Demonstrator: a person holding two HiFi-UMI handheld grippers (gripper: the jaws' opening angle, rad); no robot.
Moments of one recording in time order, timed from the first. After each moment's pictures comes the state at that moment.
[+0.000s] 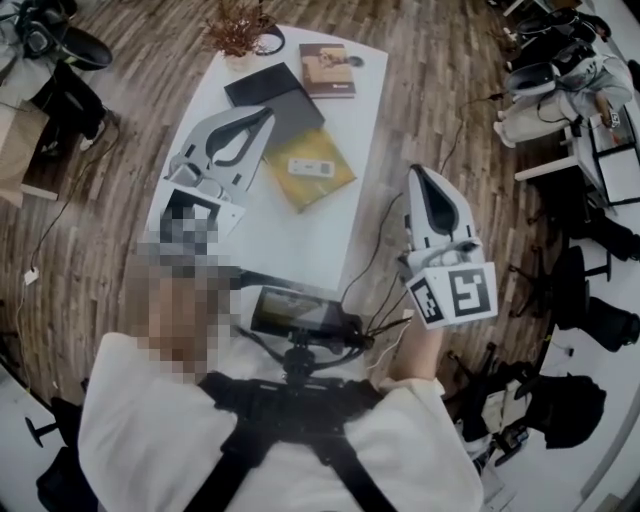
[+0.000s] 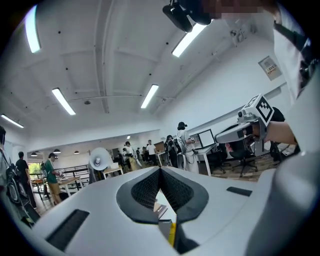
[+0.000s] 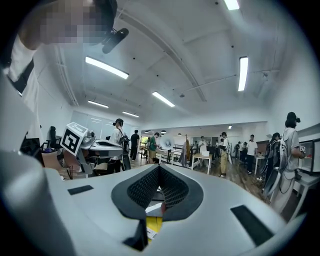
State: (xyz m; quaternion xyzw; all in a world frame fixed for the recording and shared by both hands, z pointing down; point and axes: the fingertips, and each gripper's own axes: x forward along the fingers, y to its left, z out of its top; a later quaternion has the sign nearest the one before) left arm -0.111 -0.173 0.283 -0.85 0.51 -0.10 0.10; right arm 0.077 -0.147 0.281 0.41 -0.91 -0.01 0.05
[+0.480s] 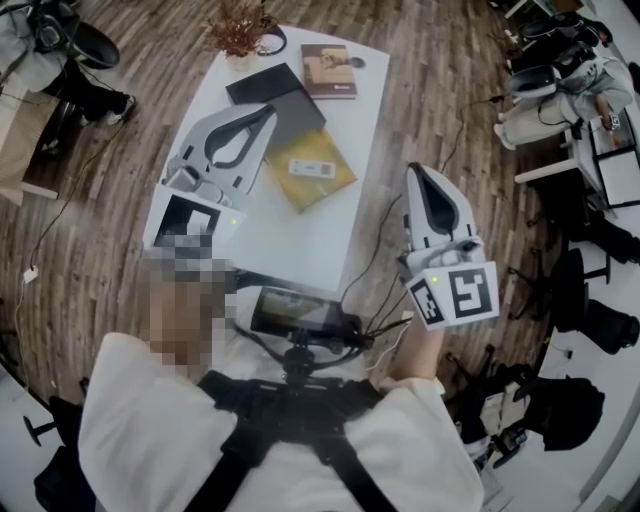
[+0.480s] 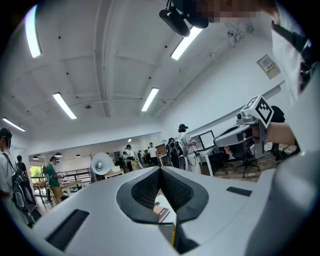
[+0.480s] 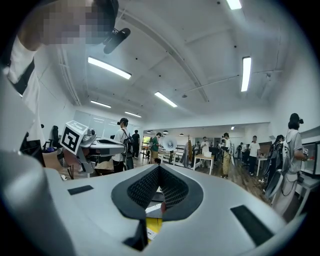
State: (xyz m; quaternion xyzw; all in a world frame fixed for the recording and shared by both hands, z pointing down) left arm -0.111 -0.167 0.273 -0.84 0.51 -0.09 0.12; right arm 0.068 -0.147 0.278 0.40 -0.91 -0.02 0.06
